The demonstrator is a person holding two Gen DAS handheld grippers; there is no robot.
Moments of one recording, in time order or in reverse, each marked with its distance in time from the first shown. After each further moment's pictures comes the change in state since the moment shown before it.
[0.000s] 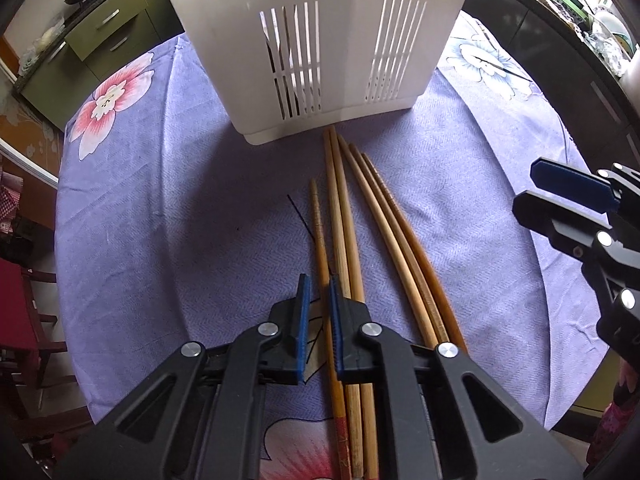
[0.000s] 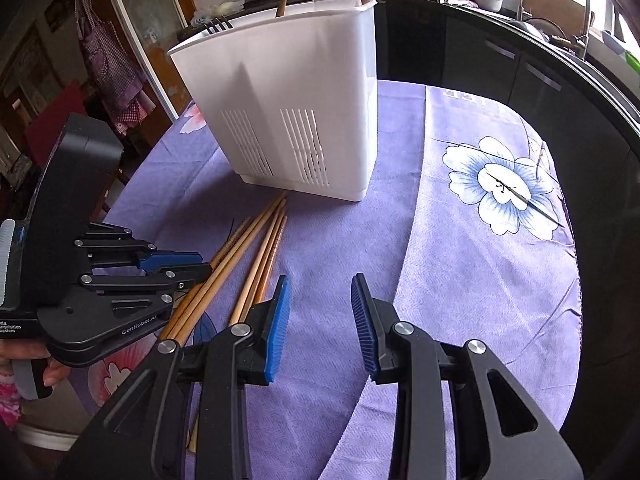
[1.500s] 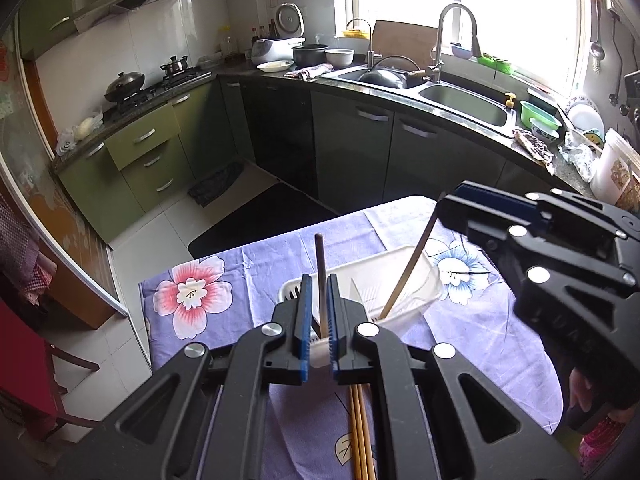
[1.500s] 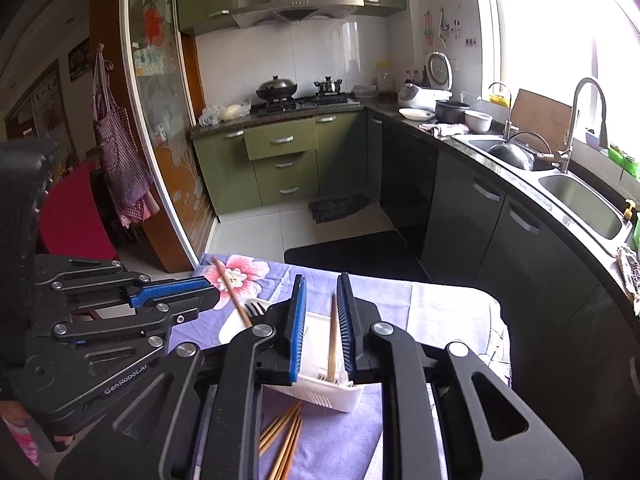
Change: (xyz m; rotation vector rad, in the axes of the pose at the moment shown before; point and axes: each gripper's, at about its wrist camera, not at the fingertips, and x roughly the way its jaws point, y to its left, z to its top) left arm -0.195 0.034 0.087 -0.003 -0.478 0.038; right arm -0.130 0.030 0.155 -0.045 -0.408 -0.035
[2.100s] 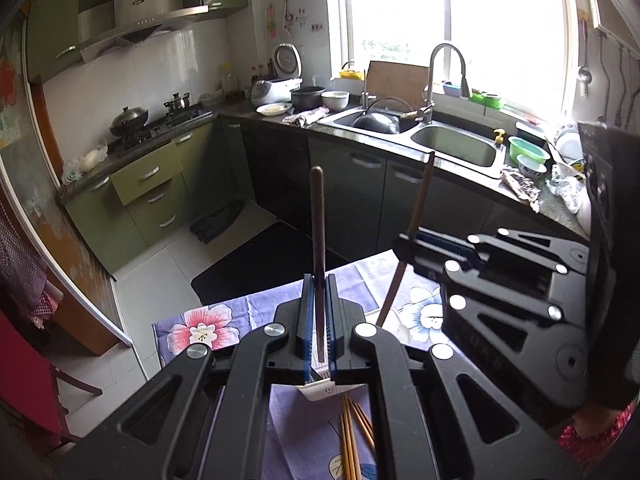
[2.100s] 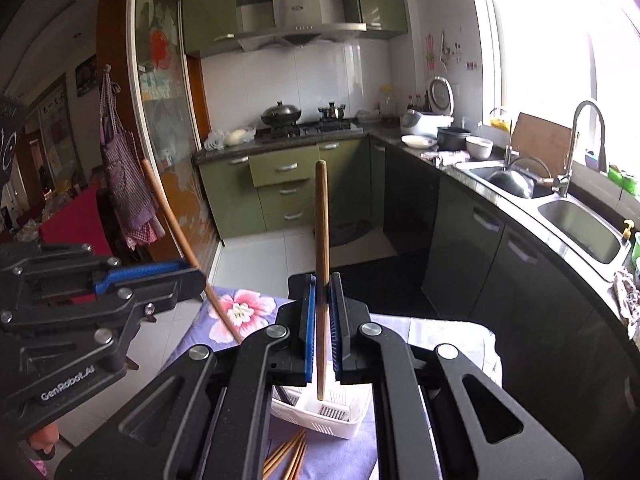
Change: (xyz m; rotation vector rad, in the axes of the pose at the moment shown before) left arm -0.046 -0.010 0.050 0.004 -0.112 0.005; right arm -0.011 0.010 0.048 -0.010 -0.029 -0.004
